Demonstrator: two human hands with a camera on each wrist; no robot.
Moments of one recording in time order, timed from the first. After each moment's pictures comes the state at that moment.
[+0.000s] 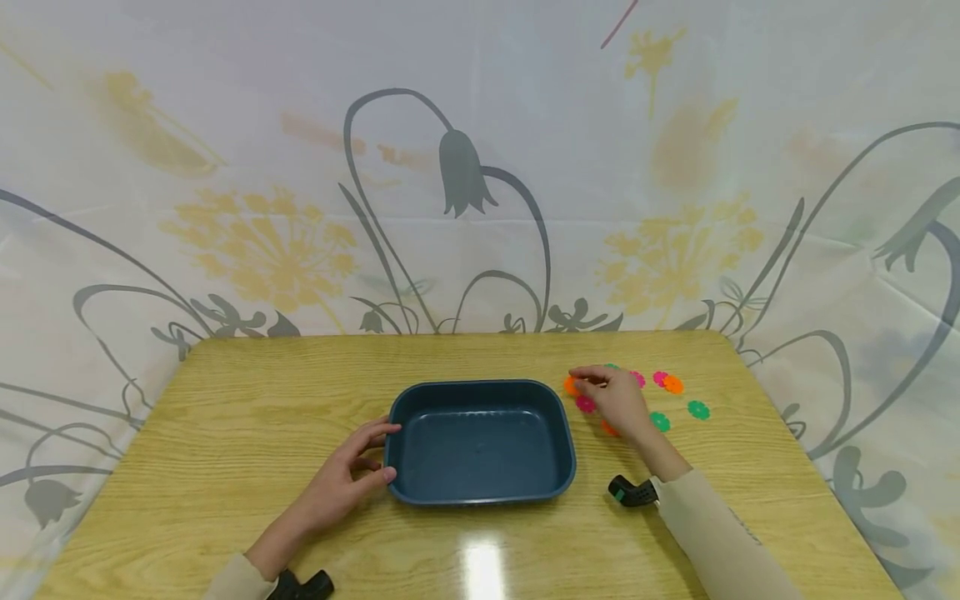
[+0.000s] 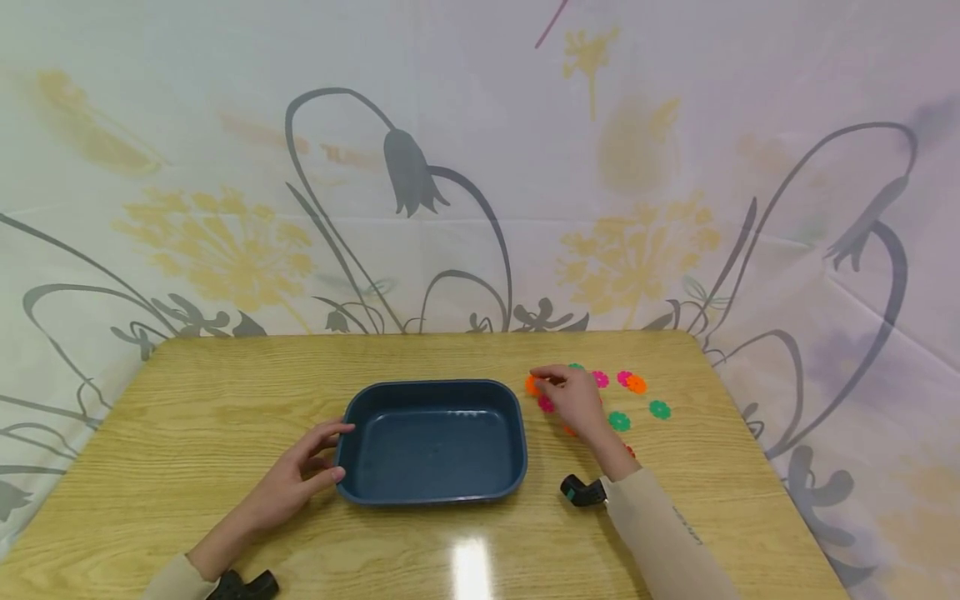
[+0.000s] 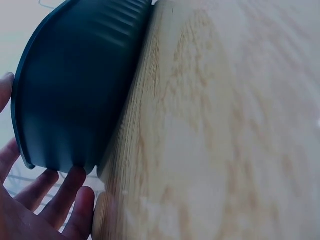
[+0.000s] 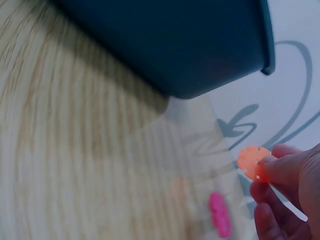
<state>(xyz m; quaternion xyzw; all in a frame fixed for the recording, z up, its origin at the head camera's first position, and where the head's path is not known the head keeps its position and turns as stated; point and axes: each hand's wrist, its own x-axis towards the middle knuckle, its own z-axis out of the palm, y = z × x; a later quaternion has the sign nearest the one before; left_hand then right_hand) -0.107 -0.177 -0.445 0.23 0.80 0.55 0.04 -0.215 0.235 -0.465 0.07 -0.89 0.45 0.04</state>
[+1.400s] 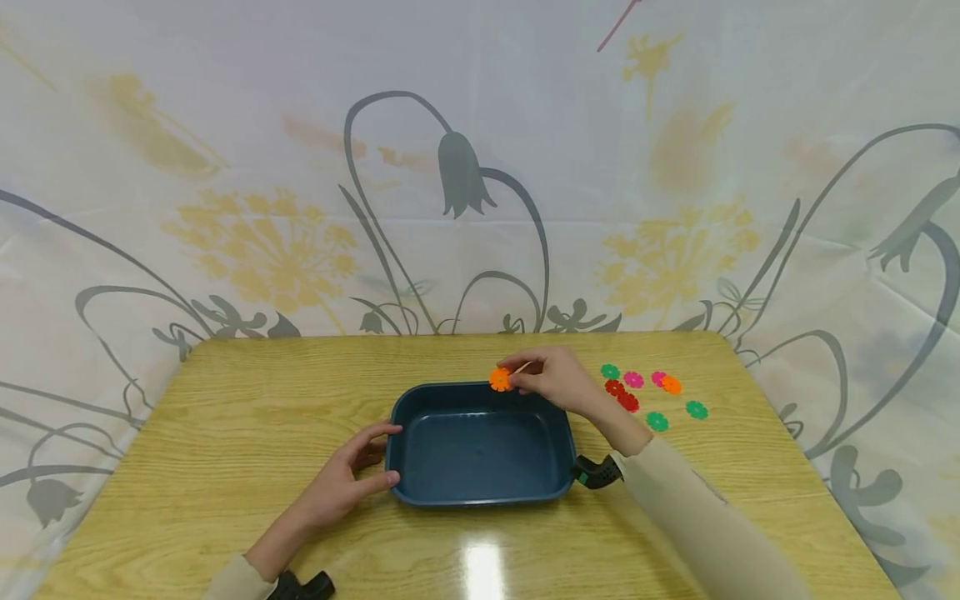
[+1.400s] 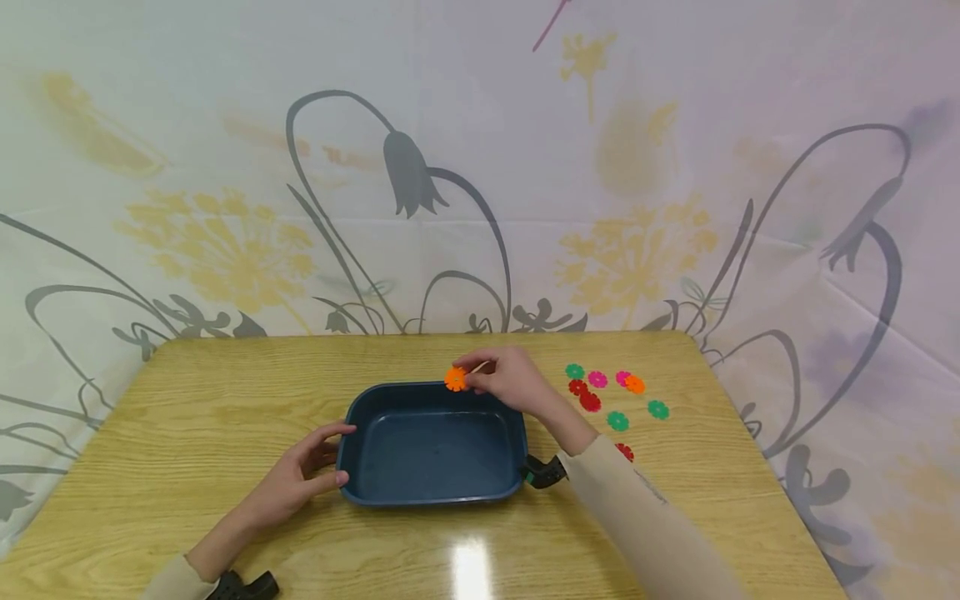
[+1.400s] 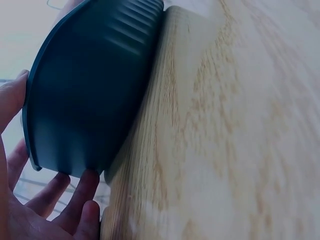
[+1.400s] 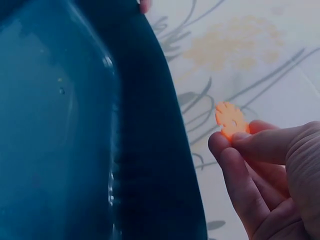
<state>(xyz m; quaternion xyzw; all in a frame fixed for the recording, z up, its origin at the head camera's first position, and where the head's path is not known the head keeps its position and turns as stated) -0.116 -0.184 -0.474 0.21 0.77 0.59 0.07 -0.219 0.156 -0.400 0.25 -0.85 0.46 -0.08</state>
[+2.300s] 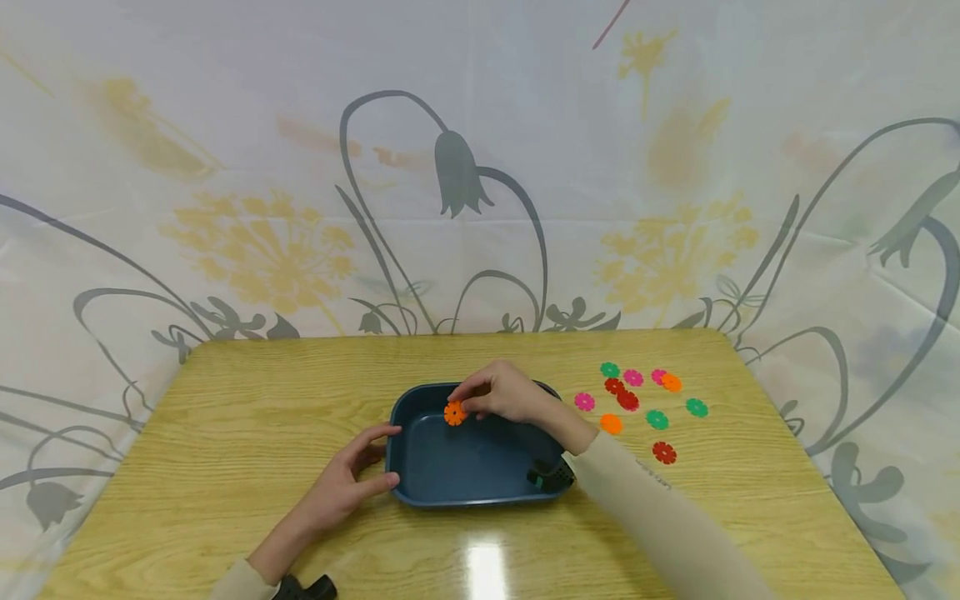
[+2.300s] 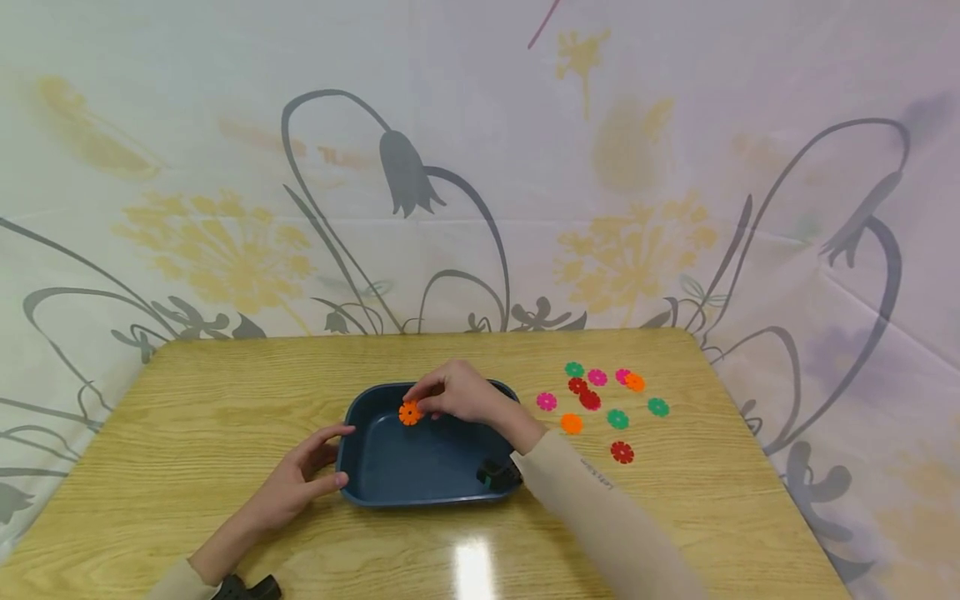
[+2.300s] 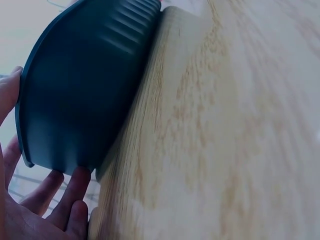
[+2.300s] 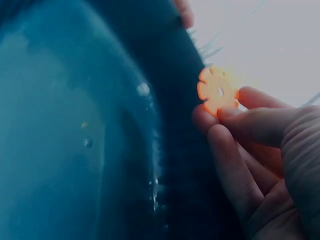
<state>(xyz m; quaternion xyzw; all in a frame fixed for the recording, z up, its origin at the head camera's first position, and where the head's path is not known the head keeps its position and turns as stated) -0.115 -0.182 -0.480 0.21 0.76 0.61 0.06 -0.224 0.101 -0.421 0.34 -0.80 0.47 -0.17</state>
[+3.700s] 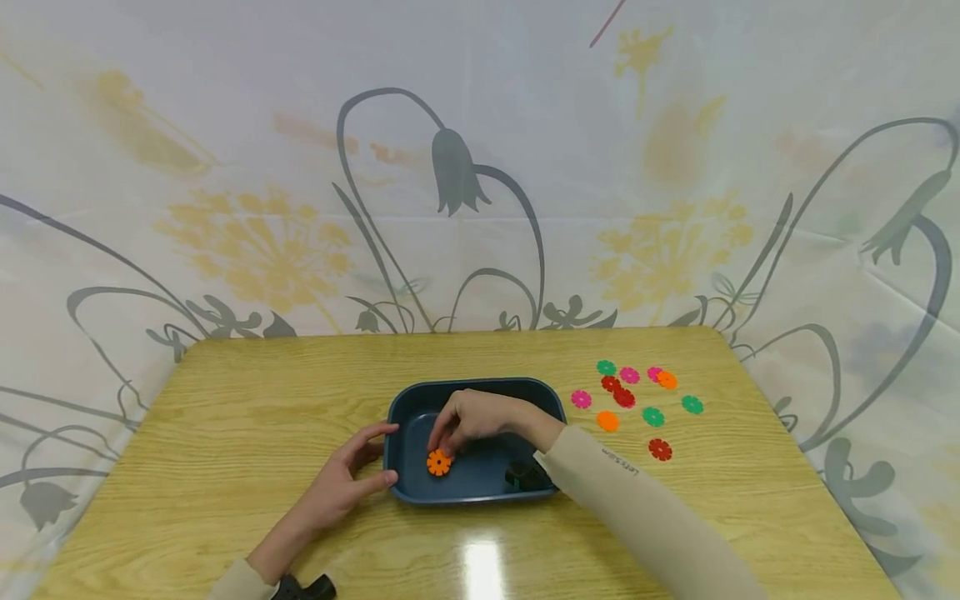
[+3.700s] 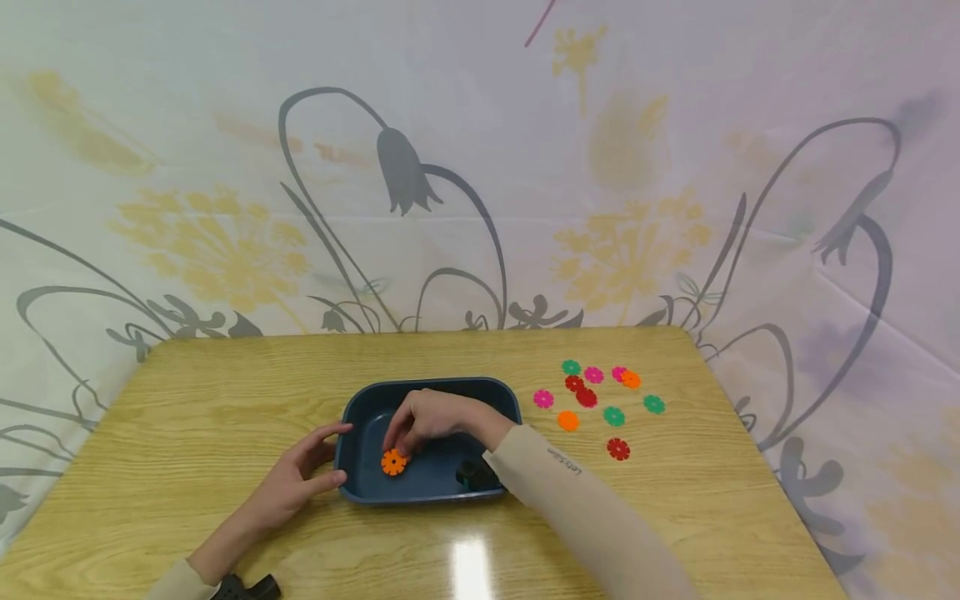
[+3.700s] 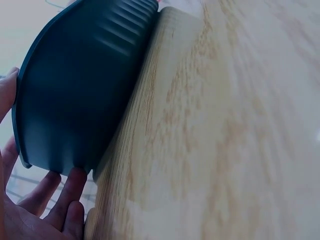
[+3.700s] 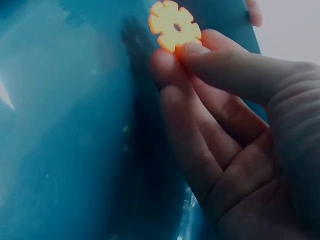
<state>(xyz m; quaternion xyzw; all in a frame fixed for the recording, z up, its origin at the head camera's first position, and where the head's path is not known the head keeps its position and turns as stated) -0.114 -0.180 -0.480 0.21 0.75 0.62 0.06 -0.222 0.067 -0.441 0.41 -0.75 0.37 -0.35</state>
